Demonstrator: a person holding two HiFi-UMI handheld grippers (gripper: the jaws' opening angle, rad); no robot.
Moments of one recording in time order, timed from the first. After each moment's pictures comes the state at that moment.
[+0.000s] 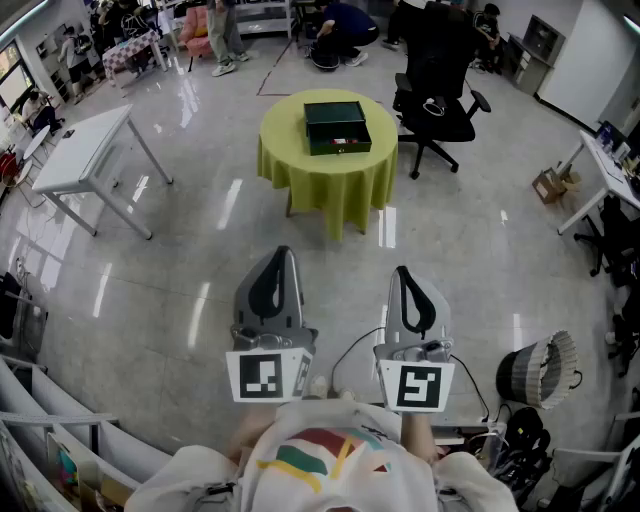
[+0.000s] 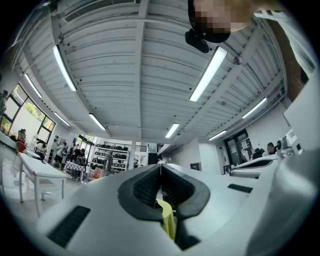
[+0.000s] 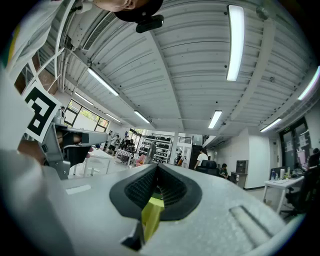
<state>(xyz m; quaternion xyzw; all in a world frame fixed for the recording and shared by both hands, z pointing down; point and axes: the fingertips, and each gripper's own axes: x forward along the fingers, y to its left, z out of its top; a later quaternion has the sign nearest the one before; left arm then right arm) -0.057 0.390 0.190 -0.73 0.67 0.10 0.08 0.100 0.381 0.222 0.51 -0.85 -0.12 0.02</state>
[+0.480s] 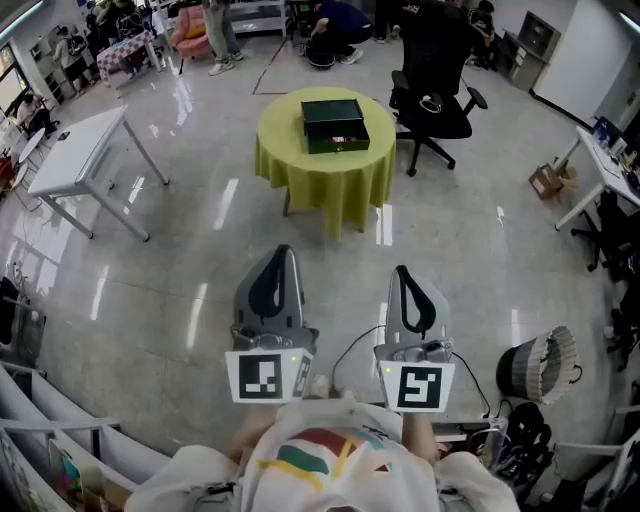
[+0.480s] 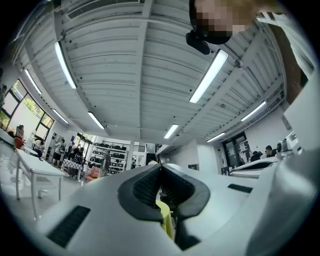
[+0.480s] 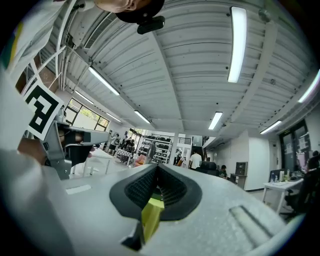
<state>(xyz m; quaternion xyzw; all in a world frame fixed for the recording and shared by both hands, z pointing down) -0.064 0.387 0.191 -0.74 0.66 0.11 0.07 0.090 0.381 0.220 0.51 -0.85 -0.13 0.01</state>
